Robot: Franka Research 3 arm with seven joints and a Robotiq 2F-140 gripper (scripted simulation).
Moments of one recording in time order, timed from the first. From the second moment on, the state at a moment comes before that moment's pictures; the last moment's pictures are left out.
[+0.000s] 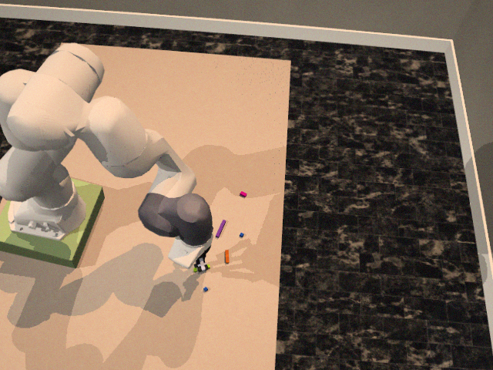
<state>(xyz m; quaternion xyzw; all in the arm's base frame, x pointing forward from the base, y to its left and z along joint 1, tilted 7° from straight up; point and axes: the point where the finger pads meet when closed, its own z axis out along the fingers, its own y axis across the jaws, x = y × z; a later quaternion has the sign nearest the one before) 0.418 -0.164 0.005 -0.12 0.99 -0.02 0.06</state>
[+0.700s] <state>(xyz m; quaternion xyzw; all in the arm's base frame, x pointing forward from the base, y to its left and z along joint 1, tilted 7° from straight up) 0.420 -0.168 0.103 -0.11 0.99 -0.04 0.08</state>
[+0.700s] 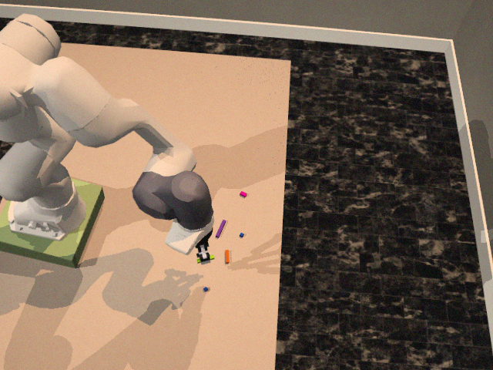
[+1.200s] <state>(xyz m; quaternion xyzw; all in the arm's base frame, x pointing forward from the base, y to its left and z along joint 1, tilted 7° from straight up) 0.418 -0.172 0.107 -0.13 0.99 -0.03 0.06</state>
